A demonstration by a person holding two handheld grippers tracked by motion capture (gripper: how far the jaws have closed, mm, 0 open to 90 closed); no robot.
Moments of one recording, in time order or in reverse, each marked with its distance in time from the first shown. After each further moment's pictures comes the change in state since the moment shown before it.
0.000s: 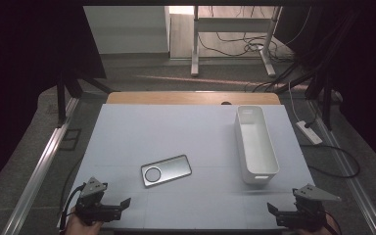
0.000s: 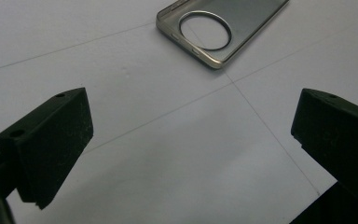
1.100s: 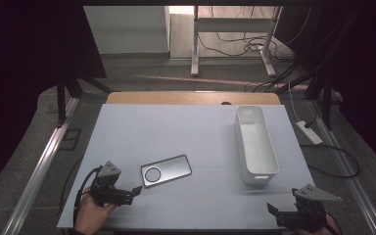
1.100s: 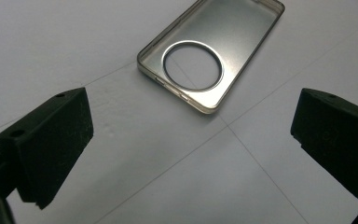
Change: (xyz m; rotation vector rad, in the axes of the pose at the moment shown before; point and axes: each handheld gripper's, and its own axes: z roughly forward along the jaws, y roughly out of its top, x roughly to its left) left arm 0.000 0.046 0.031 0.058 -0.051 0.088; right arm 0.000 0.000 -0.001 -0.006 0.013 -0.007
